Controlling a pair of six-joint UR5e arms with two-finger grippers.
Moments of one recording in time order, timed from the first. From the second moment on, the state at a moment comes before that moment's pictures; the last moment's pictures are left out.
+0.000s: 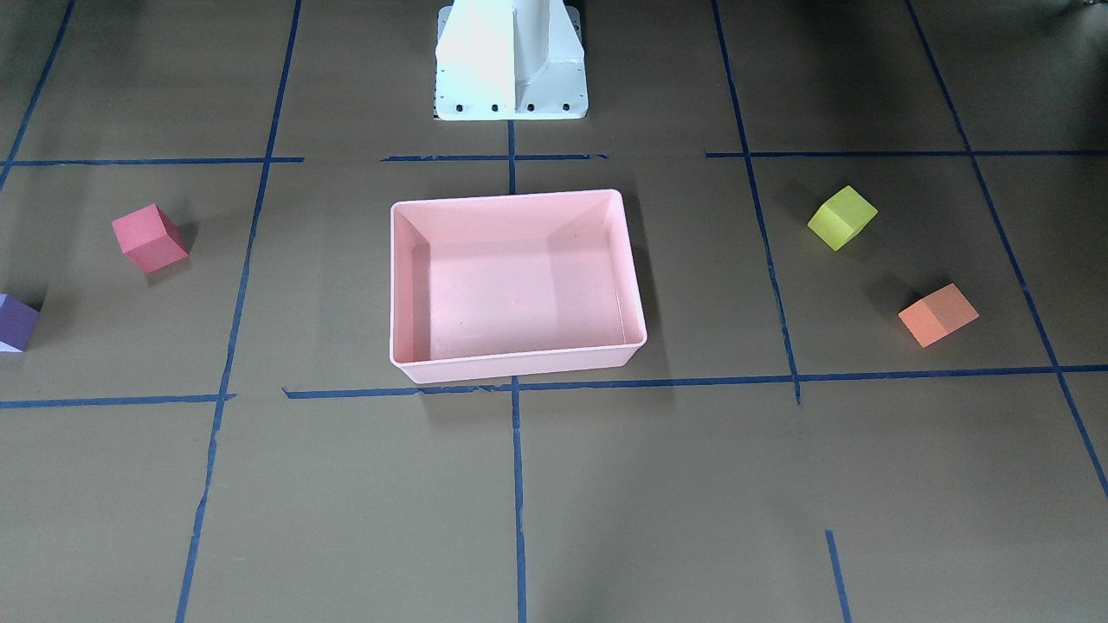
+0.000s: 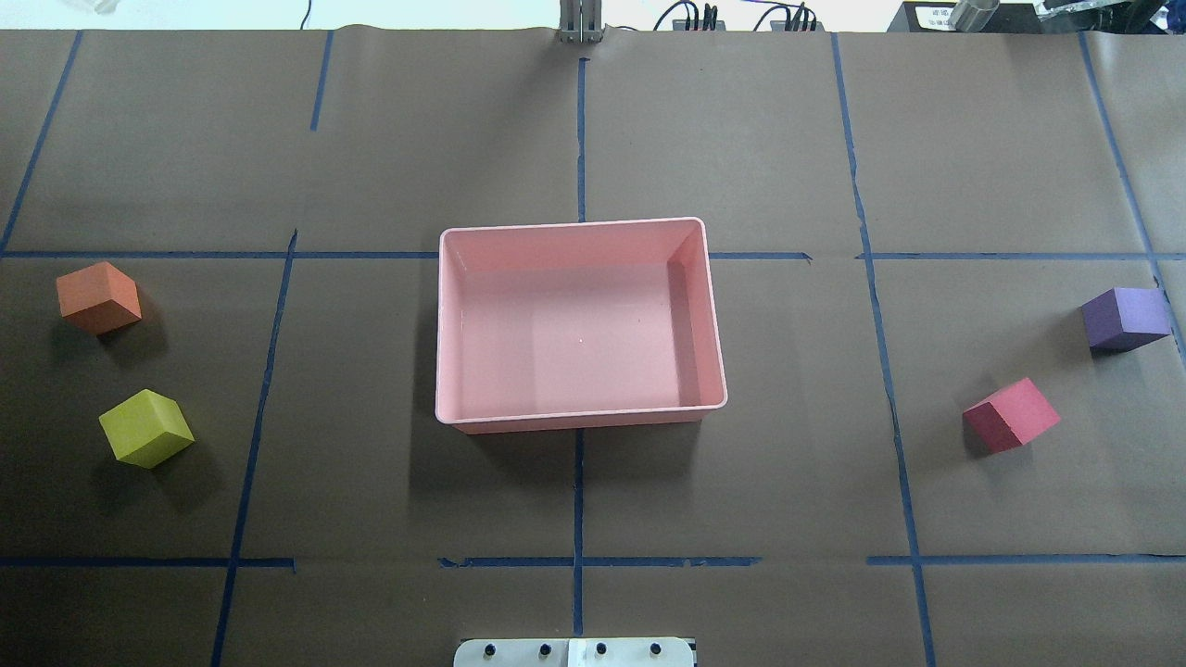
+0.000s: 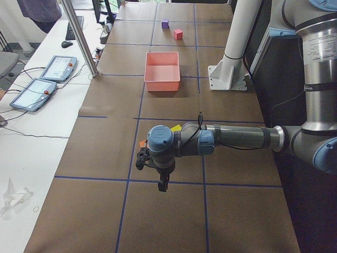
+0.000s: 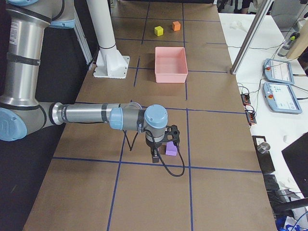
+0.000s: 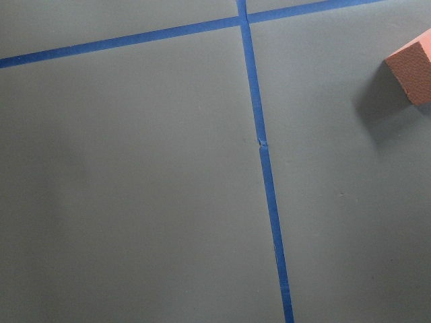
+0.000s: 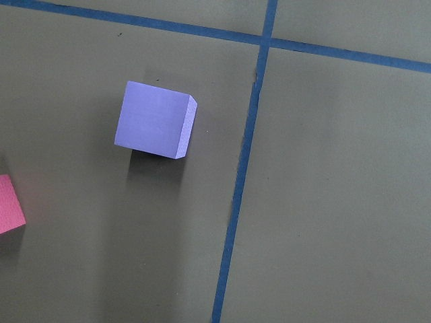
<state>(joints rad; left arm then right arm) -1.58 -1.38 -1.78 -1.47 -2.34 0.23 1.56 -1.79 1.86 -1.67 2.36 -0.18</state>
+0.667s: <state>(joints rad) -1.58 -1.38 -1.78 -1.47 -2.34 0.23 1.48 -1.76 1.82 -1.49 2.37 0.04</state>
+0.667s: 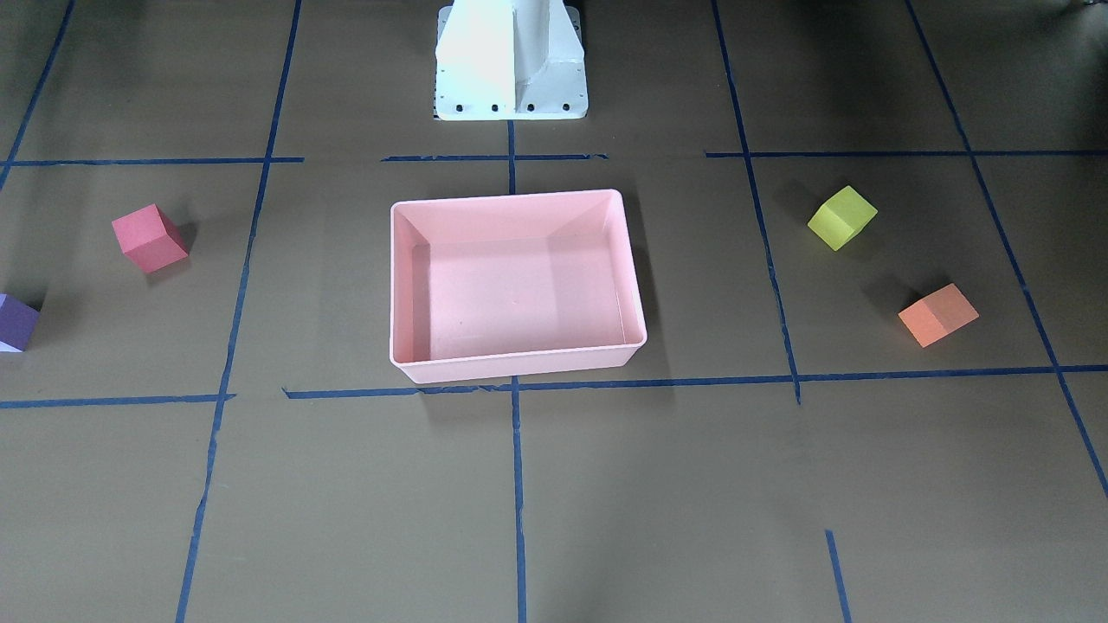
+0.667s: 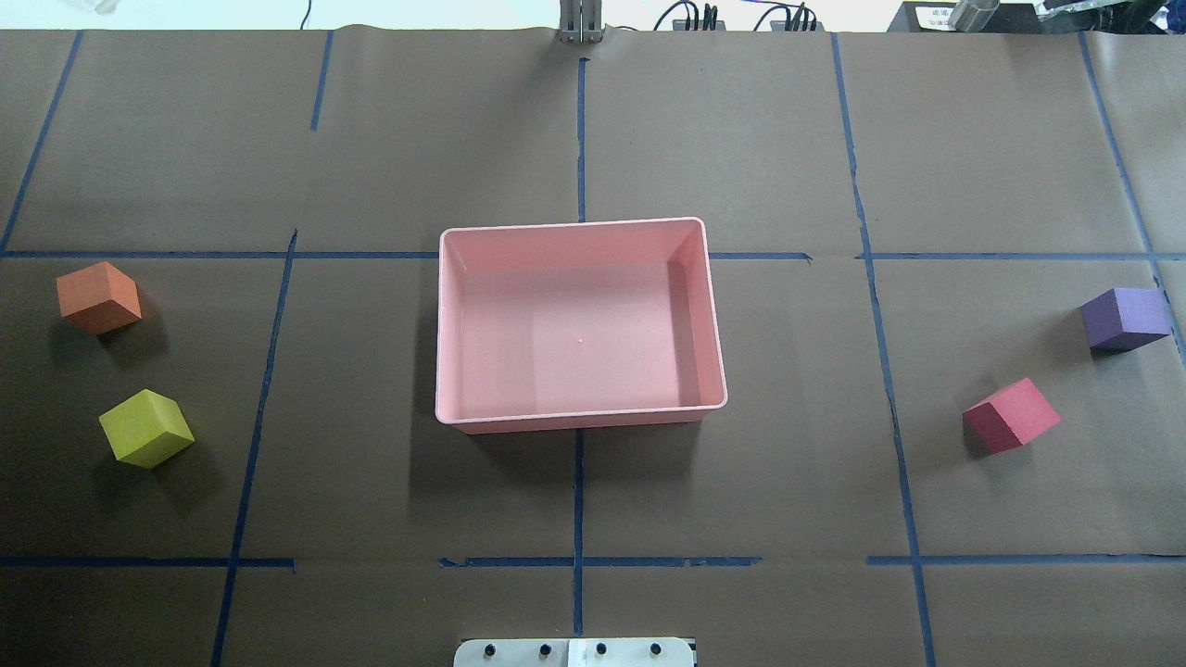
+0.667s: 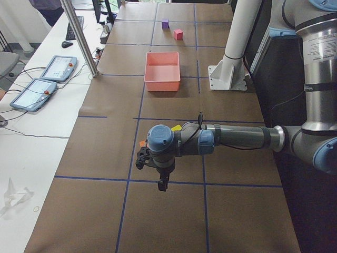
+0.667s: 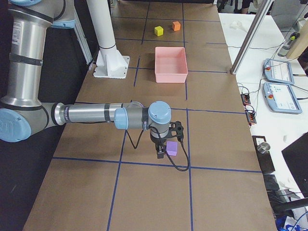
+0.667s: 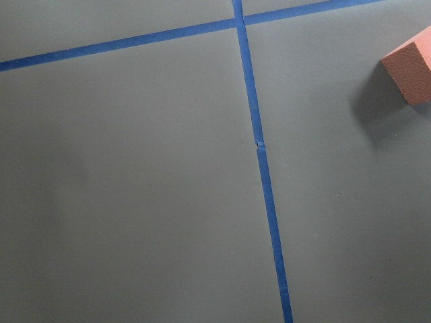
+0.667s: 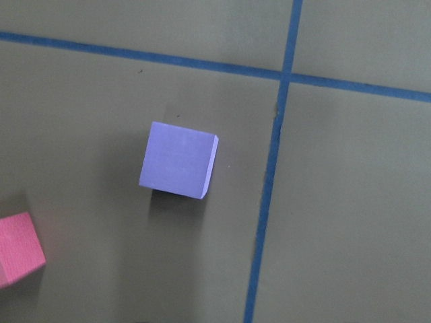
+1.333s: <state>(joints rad) -1.58 -1.38 -1.79 -1.47 -2.34 0.23 1.25 -1.65 1.51 -0.97 2.27 0.49</state>
